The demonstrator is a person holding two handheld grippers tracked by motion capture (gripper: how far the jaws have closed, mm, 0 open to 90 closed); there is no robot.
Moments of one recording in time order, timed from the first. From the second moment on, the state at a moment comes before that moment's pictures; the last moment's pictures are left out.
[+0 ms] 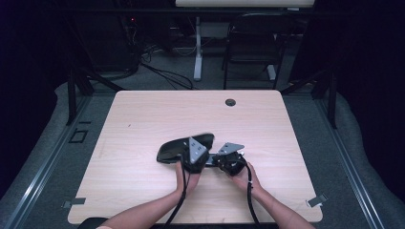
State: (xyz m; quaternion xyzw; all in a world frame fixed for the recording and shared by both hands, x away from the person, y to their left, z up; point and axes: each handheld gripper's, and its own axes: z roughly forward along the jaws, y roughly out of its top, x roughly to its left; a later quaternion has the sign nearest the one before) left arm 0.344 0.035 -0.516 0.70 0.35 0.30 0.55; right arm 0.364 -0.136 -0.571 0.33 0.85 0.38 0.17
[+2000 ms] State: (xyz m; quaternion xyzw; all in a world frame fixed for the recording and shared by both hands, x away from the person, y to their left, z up) left arm 0.354 0.105 -0.470 0.71 0.37 0.28 0.53; right arm 0.367 -0.135 -0.568 0.32 0.86 0.36 0.16
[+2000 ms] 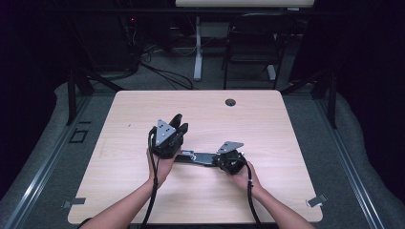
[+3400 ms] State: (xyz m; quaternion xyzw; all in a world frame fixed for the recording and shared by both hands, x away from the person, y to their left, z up) left arm 0.357 0.152 -0.458 0.68 0.39 0.31 0.53; right arm 0.367 -0.133 -0.568 0.32 0.86 0.36 0.16
